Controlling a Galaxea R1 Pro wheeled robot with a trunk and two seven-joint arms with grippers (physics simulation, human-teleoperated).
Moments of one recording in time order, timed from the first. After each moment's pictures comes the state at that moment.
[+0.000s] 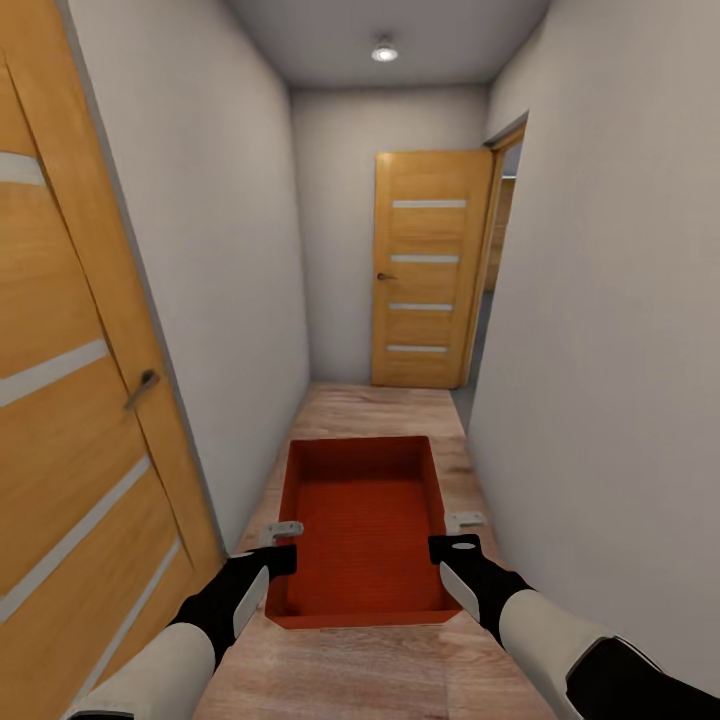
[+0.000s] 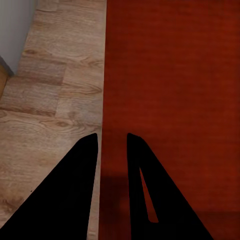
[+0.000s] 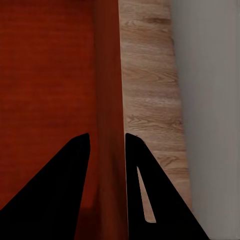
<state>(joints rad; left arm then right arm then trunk) -0.67 -0.10 0.00 -0.46 0.09 0.29 0.07 -0.81 0.07 0.57 -0.24 -0.51 0.14 -0.33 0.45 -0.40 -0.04</state>
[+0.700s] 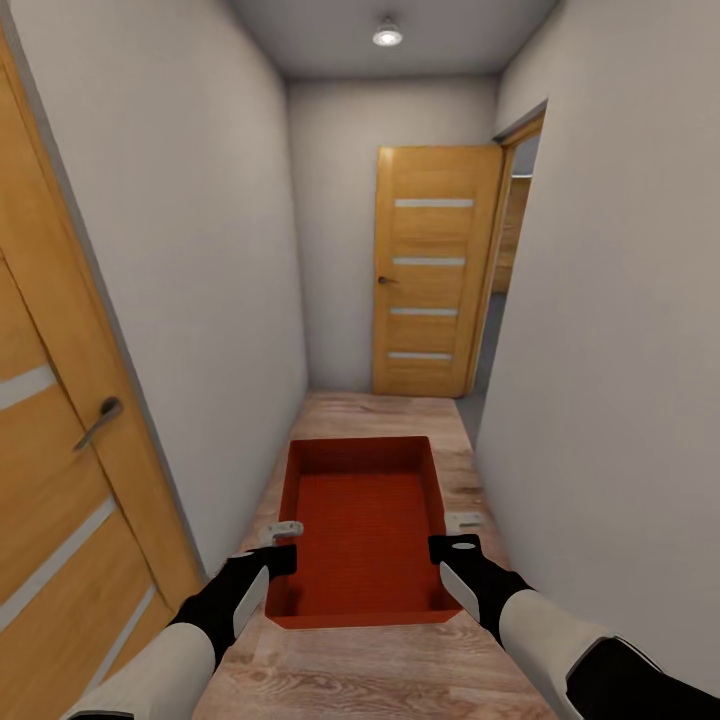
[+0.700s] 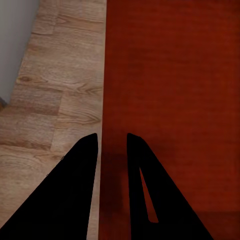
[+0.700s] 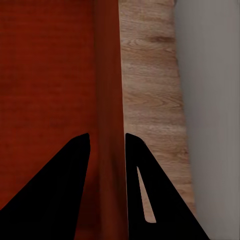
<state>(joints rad) -0.67 -0.10 0.00 -0.46 0.09 0.29 0.07 -0.81 0.07 0.57 -0.24 -0.51 0.14 -0.33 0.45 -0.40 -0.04</state>
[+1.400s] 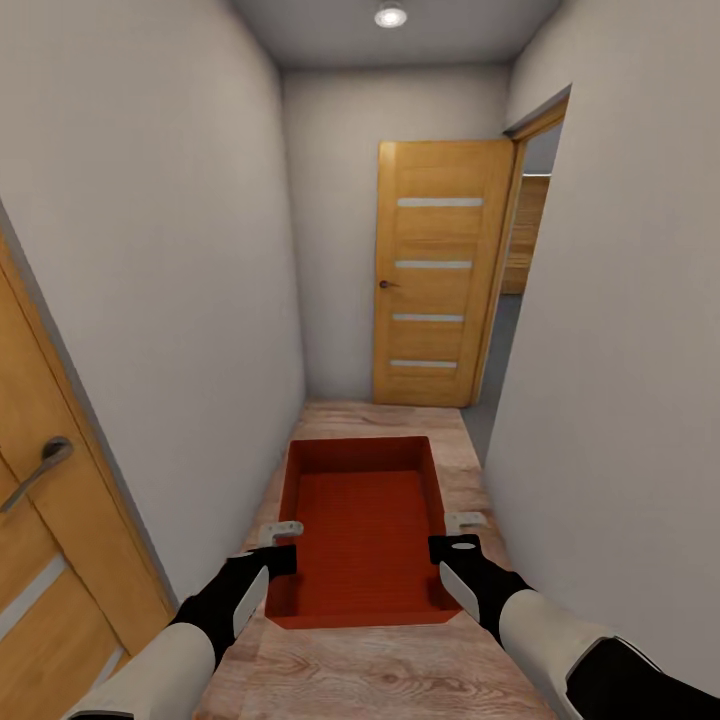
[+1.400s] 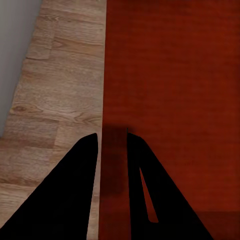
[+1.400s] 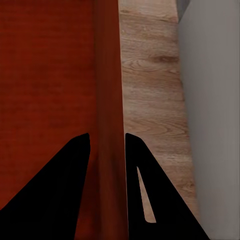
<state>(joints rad) -0.67 -0.10 0.00 -0.46 0.09 0.29 0.07 -0.81 0.07 0.57 -0.24 -0.51 0.14 -0.33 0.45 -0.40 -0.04</state>
